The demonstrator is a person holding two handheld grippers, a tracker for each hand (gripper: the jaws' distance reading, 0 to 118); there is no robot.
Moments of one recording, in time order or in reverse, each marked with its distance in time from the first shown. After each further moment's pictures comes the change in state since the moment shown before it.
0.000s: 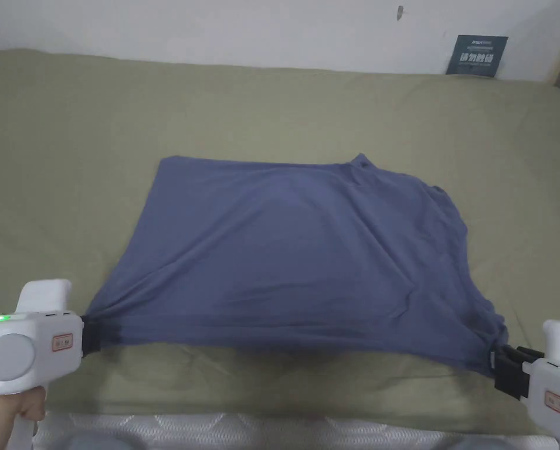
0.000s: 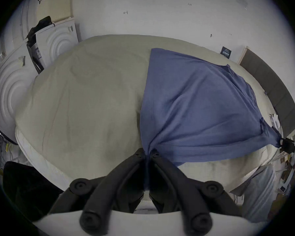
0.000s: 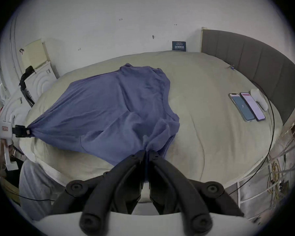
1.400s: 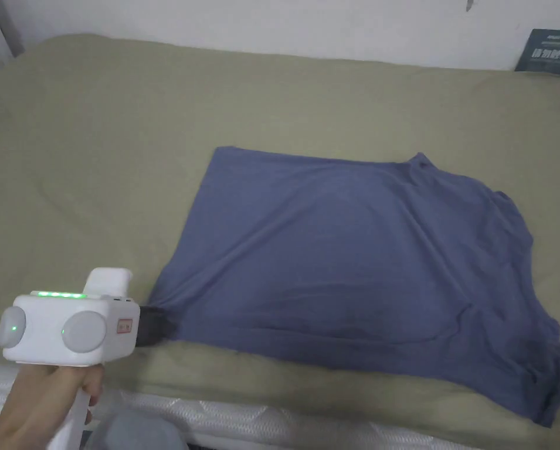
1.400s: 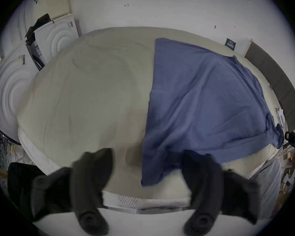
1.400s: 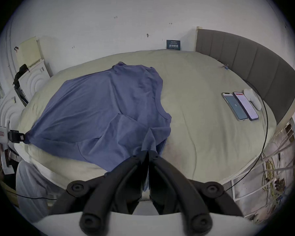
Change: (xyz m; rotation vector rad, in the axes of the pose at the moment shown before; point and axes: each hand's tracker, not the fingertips) left arm -0.013 -0.003 -0.031 -0.081 0.056 -0.041; right arm -0.004 0.011 -0.001 -0.024 -0.063 -0.015
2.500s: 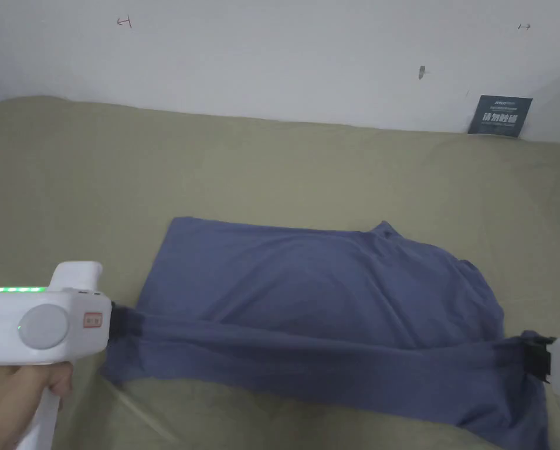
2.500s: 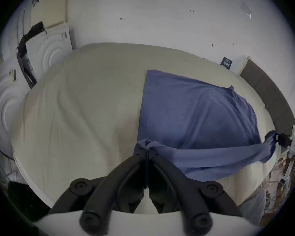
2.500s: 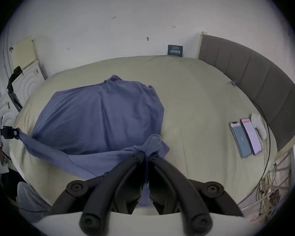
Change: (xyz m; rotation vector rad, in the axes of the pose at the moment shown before) left arm 0.037 0.142 -0.011 0.133 -0.049 0.010; right arm -0.006 0.144 -0.096 0.024 -0.054 0.053
